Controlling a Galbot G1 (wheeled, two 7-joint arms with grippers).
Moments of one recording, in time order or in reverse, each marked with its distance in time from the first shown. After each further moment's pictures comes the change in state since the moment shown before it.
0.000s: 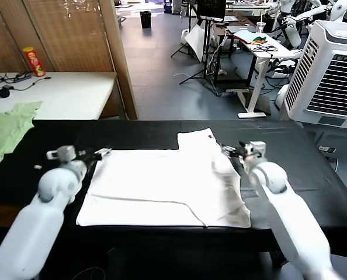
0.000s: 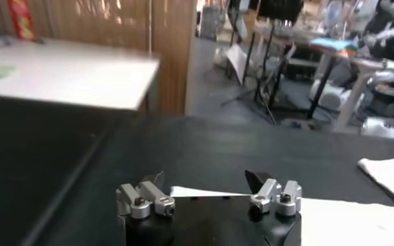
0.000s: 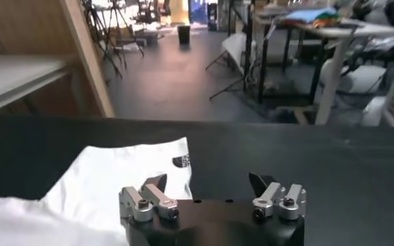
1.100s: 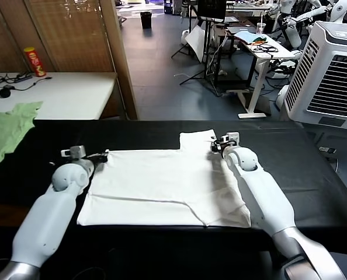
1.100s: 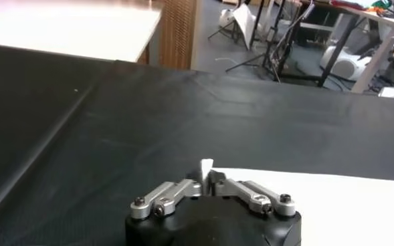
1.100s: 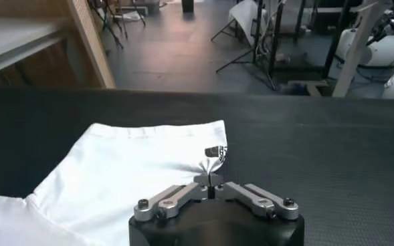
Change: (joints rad) left arm -0.045 -0.039 0.019 0.161 0.102 -0.039 0.088; right arm -0.002 0.051 0.015 -0.081 -0.075 0.041 -0.045
